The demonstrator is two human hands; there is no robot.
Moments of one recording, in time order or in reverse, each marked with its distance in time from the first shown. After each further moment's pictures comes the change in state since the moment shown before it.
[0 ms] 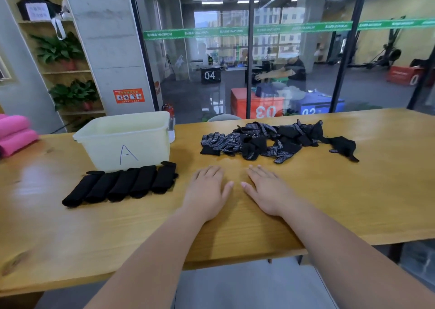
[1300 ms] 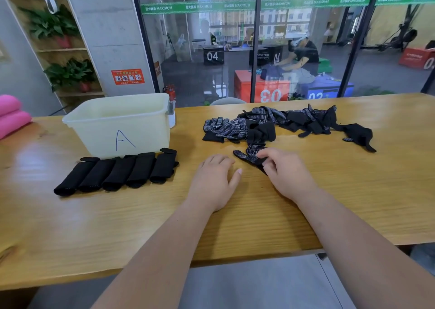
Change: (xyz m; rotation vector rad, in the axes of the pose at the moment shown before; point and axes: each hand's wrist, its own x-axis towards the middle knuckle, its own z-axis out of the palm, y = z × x) left_hand 0.012 0.002 0.015 -0.162 0.046 -0.023; right_hand 0.007 0.018 -0.012 0.342 0.380 -0.023
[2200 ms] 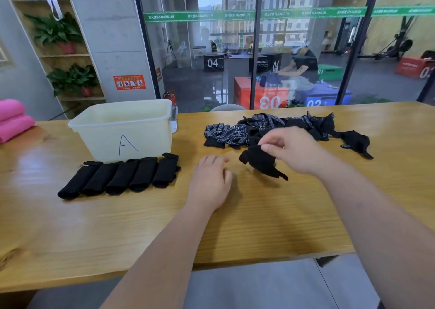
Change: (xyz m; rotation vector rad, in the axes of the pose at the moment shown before) left_hand 0.005 -0.006 -0.001 -0.121 0.168 -0.098; right_hand 0.039 -0.040 -0.082 0.095 -0.189 -0.018
